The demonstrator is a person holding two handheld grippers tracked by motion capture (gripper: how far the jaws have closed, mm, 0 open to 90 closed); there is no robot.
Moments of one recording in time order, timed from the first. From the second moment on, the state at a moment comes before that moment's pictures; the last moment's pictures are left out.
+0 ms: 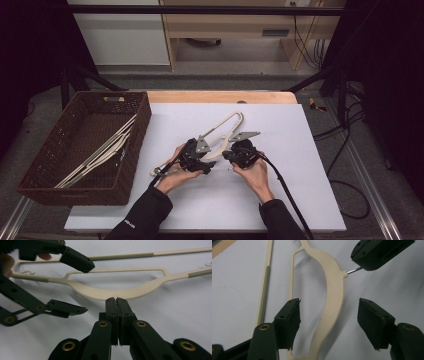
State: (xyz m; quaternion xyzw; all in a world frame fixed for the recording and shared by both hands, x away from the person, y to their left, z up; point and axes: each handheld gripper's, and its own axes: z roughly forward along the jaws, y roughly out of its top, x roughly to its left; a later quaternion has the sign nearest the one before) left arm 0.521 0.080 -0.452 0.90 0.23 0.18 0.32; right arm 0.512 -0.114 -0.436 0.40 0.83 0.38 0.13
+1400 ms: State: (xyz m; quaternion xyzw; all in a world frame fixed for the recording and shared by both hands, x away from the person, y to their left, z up) left arm 0.524 0.092 -0.429 0.90 0.23 0.19 0.32; right arm 0.486 -0.187 -0.382 0.40 0.73 0.52 0.20
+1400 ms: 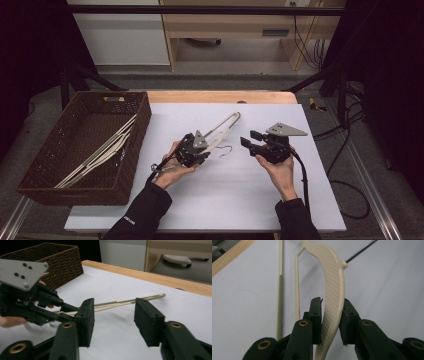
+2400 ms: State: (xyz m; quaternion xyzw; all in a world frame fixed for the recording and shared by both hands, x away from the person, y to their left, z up) left arm 0.534 0.118 -0.402 0.86 0.29 0.24 0.34; right arm 0.445 -0.238 -0.415 0.43 0.71 0.51 0.22
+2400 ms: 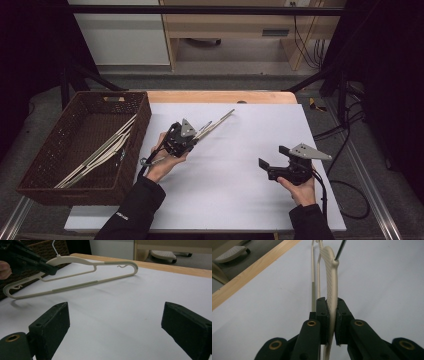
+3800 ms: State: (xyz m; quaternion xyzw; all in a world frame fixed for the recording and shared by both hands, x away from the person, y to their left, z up) left arm 0.462 0.178 -0.272 0.82 0.26 0.23 0.45; right arm 0.436 -0.254 -0.408 0.43 0.70 0.52 0.23
